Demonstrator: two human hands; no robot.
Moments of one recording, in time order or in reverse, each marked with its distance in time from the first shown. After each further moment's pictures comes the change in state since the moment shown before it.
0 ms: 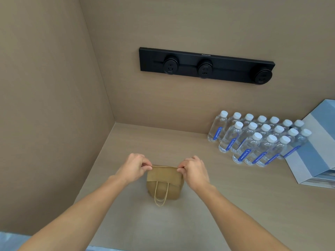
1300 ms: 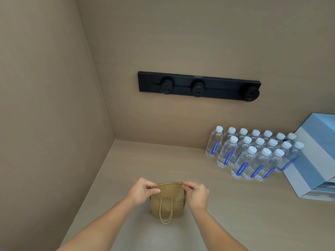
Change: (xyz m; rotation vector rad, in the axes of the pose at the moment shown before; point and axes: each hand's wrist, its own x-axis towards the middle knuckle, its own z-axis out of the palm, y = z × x) left_hand -0.004 0.011 0.039 -0.383 -0.134 -0.262; right_hand -0.017 0.003 0.037 0.925 0.250 0.631
